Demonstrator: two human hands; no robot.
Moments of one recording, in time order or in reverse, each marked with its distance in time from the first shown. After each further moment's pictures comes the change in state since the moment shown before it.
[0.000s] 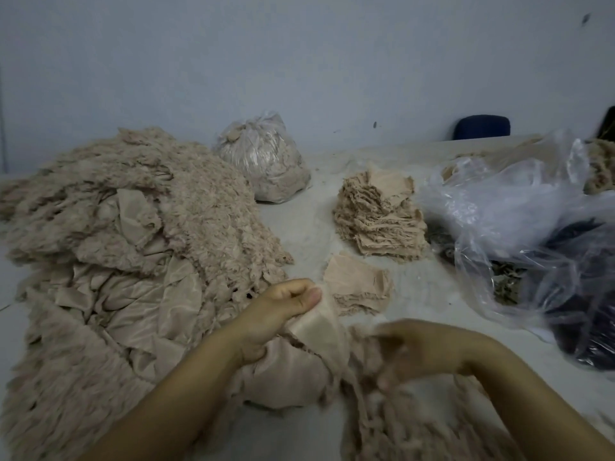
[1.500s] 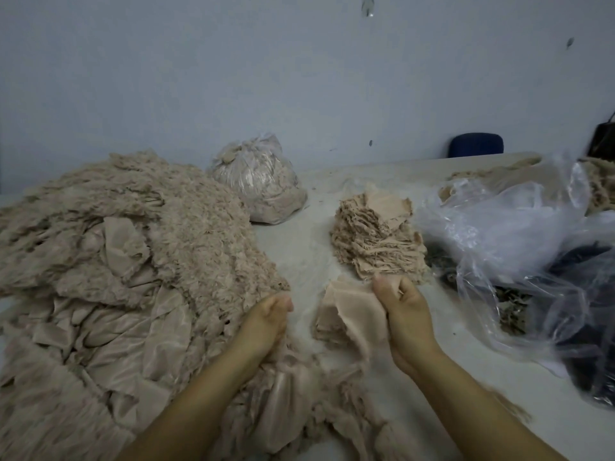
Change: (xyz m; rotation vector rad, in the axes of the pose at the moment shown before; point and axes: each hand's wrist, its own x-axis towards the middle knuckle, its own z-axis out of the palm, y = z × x) left_hand 0.042 -0.015 -0.016 0.144 0.429 -0.113; right_hand 0.066 -0.023 -0.004 1.029 1.015 -0.215
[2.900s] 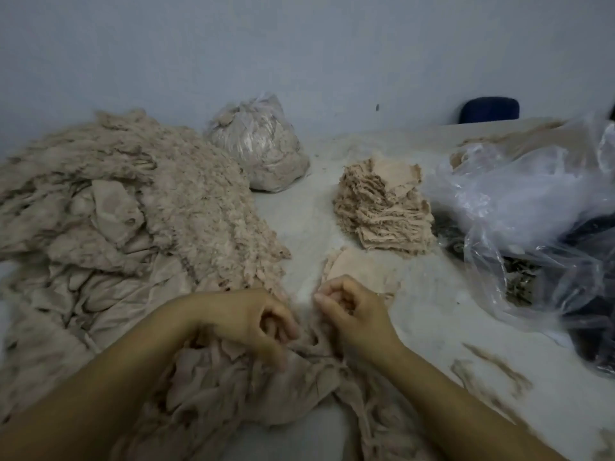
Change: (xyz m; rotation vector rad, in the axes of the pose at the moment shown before) left_hand -0.006 0.030 -0.049 0.886 -0.886 0.139; right_hand -0.023 0.039 0.013 -0.552 -0.374 -0.253
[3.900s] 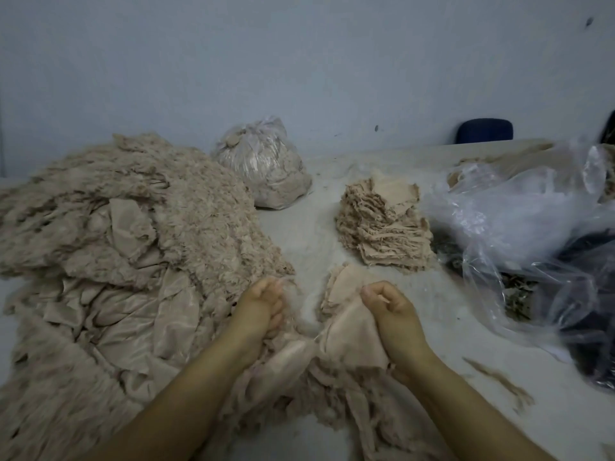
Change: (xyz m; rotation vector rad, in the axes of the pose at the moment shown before) left_hand 0.030 0.008 0.039 -1.017 0.924 -0.032; right_hand 0.000 -0.014 -0.019 0.304 0.198 0.286
